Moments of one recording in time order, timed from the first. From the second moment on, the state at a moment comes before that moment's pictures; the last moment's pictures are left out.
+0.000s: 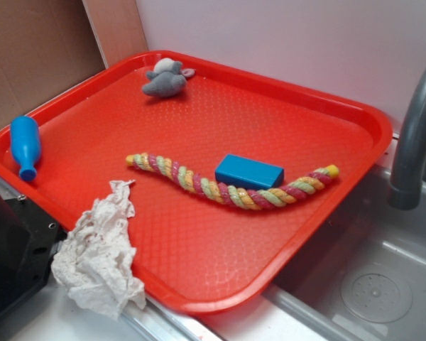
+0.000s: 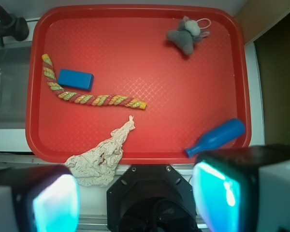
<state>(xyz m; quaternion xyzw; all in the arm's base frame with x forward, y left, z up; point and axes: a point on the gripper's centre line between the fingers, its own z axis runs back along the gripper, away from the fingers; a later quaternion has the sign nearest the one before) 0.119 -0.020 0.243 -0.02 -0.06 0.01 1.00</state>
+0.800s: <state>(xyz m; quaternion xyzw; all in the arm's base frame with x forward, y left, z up) 0.195 0.025 0.180 0.02 -0.03 0.16 0.99</state>
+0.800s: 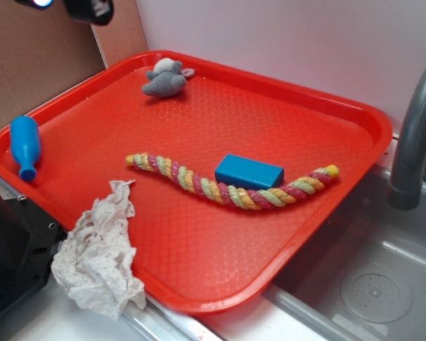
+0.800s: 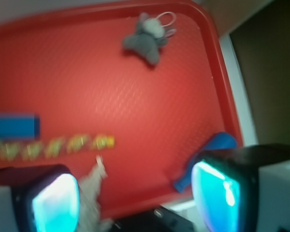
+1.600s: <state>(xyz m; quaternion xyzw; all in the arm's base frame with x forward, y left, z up) 0.301 0.073 0.082 0.04 -0.07 0.32 0.94</state>
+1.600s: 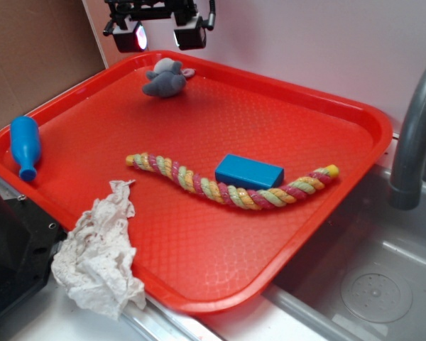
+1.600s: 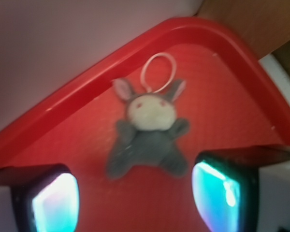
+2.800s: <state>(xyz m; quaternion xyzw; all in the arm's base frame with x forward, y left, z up) 0.319 0.086 0.013 0.05 -0.06 0.23 0.97</state>
